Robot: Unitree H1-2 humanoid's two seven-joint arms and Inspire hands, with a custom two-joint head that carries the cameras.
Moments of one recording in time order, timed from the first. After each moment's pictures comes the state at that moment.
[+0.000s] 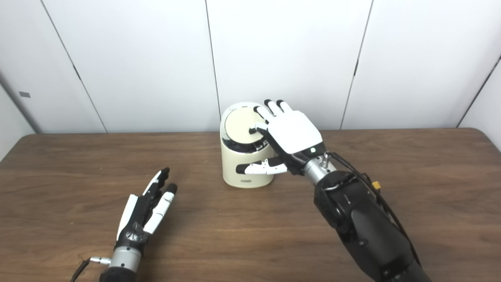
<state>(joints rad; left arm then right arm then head) -0.02 0.07 -0.04 -0.18 0.30 0.19 0.03 -0.55 -0.32 0.44 -0.11 -1.11 0.11 0.26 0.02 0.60</state>
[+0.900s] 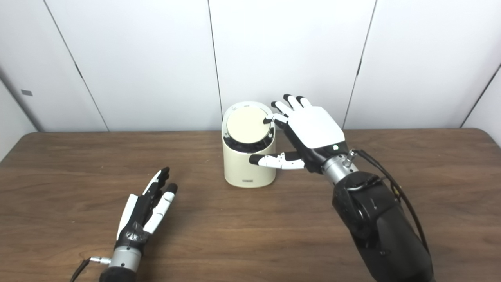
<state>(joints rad) -0.02 0.06 -0.04 -0.18 0.30 0.19 0.03 -0.48 -0.32 0.27 -0.28 -1.06 0.15 0.37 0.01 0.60</state>
